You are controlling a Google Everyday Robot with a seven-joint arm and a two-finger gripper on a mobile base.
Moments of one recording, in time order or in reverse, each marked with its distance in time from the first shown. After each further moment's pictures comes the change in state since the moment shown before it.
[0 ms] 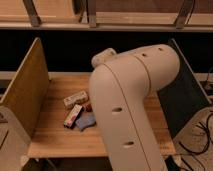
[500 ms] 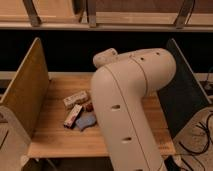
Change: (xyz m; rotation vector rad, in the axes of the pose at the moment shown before) arm -0.001 -0.003 0.012 -0.031 0.040 0.004
